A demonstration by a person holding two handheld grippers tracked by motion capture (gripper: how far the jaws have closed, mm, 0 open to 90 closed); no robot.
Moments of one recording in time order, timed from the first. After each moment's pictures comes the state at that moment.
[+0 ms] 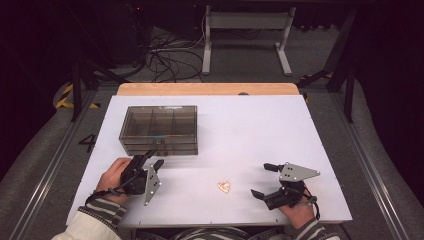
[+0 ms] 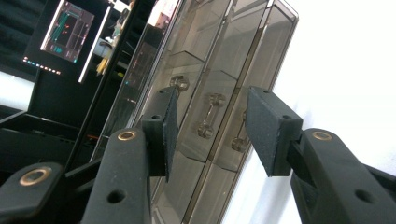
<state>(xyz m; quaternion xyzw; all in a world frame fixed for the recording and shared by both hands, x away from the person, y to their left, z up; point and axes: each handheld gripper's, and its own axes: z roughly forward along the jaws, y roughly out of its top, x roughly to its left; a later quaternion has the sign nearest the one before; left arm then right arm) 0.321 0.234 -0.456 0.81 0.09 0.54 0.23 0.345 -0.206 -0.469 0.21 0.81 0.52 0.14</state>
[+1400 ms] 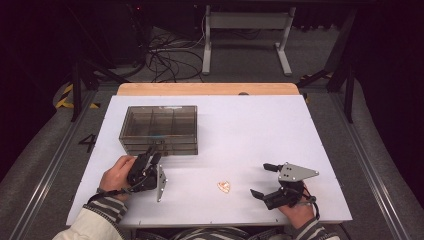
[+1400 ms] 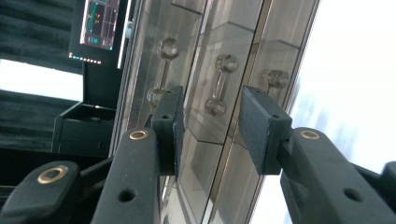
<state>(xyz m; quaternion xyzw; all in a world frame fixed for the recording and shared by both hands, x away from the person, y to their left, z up) 0.340 0.224 -0.485 0.78 0.07 0.61 0.10 0.345 -0.205 -0.469 0.21 0.82 0.51 0.15</state>
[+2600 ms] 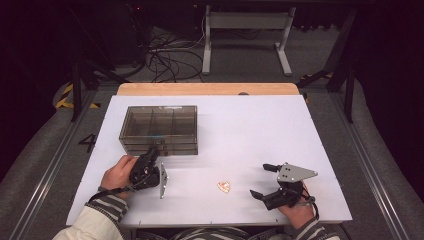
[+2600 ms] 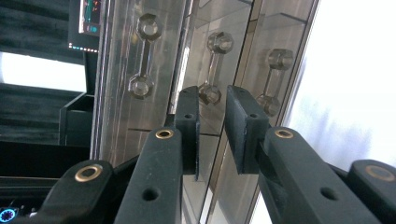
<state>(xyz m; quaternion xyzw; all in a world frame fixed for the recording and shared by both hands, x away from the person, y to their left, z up) 0.349 0.223 -0.492 0.78 0.07 0.61 0.07 0.345 -0.203 -0.469 0.21 0.82 0.51 0.15</state>
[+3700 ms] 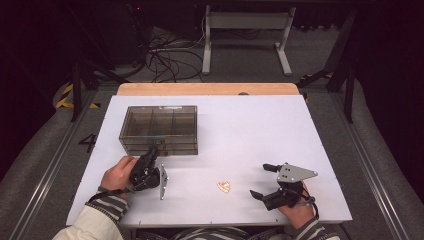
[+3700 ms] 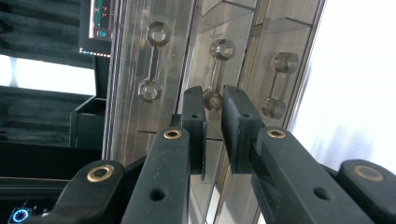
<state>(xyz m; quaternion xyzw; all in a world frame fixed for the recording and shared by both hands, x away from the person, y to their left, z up) 0.345 0.222 -0.493 0.78 0.07 0.62 0.07 0.344 -0.202 -0.469 0.21 0.82 0.51 0.15</state>
